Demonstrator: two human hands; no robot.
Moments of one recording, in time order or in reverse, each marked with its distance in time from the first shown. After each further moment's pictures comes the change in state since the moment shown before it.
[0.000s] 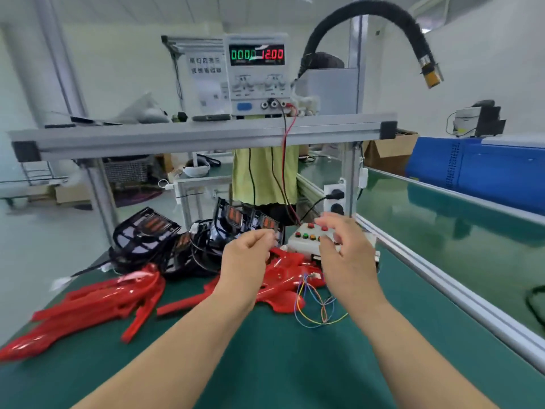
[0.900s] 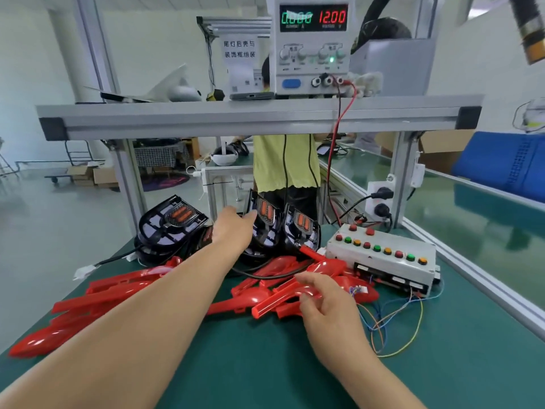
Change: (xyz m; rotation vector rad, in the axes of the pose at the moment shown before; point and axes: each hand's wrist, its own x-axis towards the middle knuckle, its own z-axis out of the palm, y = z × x) left_hand 0.154 -0.035 -0.070 0.673 0.227 -0.094; right_hand -0.043 0.029 0.088 -0.019 -0.394 0.269
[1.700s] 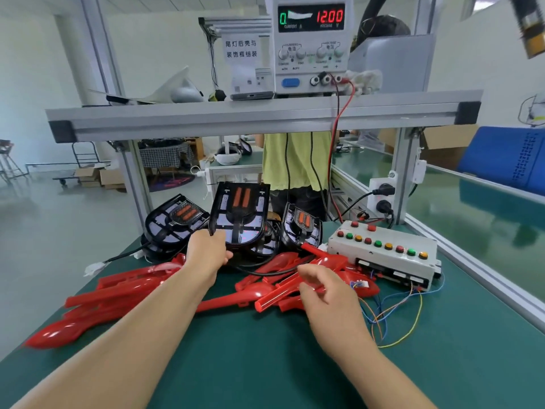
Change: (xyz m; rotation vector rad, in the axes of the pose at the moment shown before) left_hand -0.031 -0.042 -0.030 -0.385 0.074 -0.210; right_hand 0.001 -0.003 -0.002 0.053 0.029 -0.030
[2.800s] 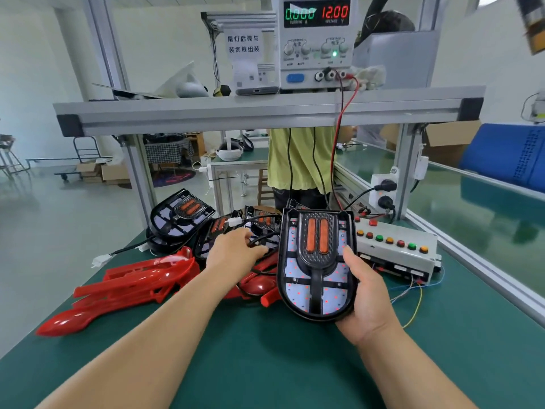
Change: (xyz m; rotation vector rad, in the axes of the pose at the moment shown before) left_hand -0.031 0.000 0.010 0.694 -0.209 0.314; right_hand 0.013 0.004 -0.017 1.289 -0.153 0.356
